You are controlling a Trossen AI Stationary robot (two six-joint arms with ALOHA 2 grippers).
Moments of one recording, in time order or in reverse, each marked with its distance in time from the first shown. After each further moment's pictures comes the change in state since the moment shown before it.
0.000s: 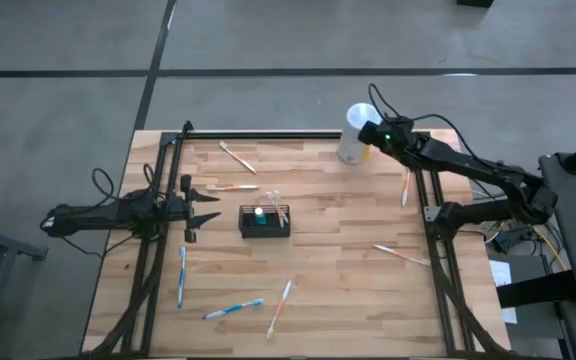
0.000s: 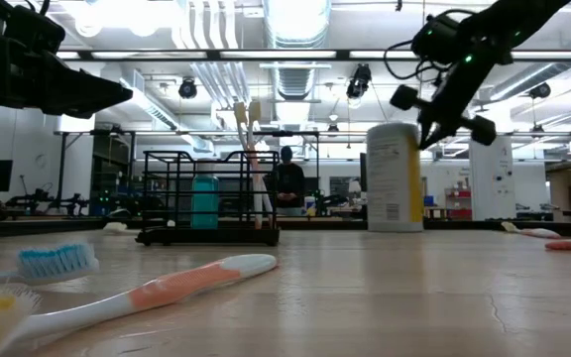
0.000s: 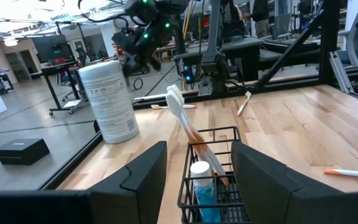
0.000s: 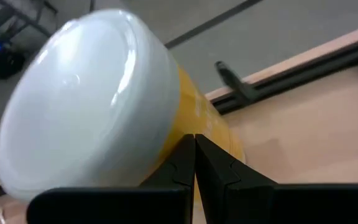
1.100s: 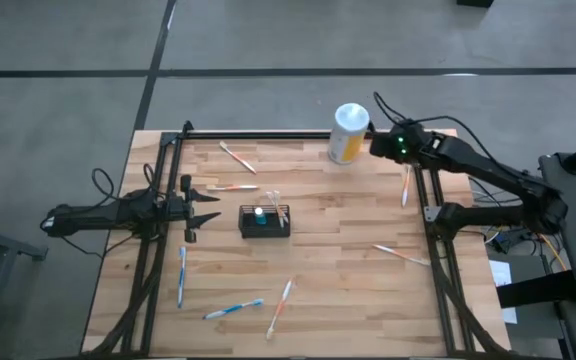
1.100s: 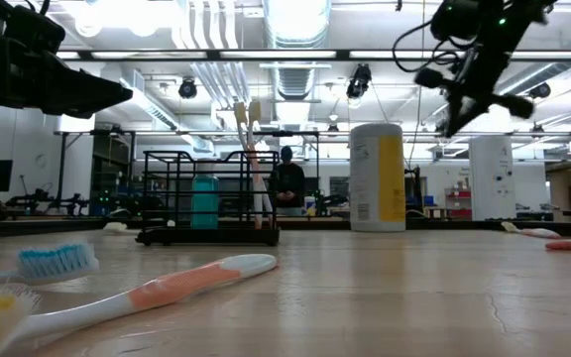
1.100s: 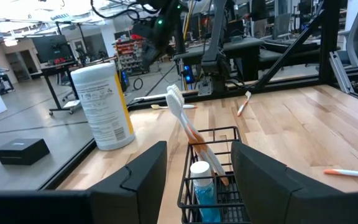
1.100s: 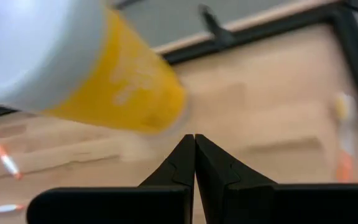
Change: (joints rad) left arm 0.000 0.000 0.000 0.000 0.000 0.000; right arm 0.032 -0.157 0.103 -0.452 -0.156 0.010
